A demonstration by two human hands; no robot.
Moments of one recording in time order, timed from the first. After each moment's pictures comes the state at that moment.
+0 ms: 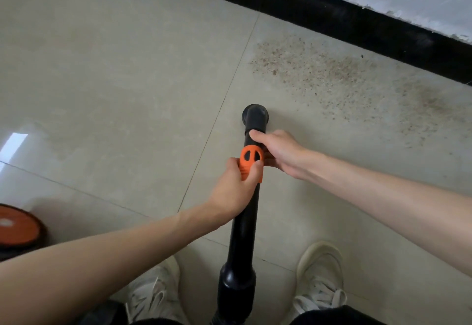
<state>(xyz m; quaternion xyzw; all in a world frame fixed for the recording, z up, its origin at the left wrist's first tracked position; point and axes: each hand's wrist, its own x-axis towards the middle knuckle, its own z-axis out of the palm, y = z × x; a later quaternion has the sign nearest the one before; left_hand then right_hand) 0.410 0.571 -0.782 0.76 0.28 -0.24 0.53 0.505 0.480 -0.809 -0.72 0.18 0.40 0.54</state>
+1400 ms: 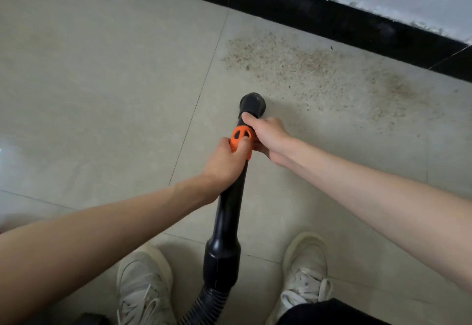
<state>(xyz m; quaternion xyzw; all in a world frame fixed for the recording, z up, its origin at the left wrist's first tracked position) 0.447 0.552 -0.796 0.76 0.27 -0.24 0.55 0.518 0.464 -0.819 -0.71 0.27 0.30 0.58</state>
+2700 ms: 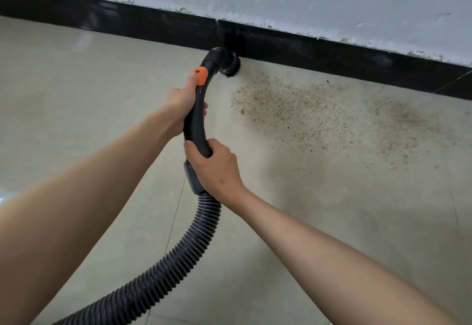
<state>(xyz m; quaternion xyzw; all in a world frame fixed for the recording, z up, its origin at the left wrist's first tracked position) 0.655 0.639 -0.815 0.68 0.34 -0.15 0.63 0.545 0.540 -0.810 -0.78 0.07 0.24 0.57</state>
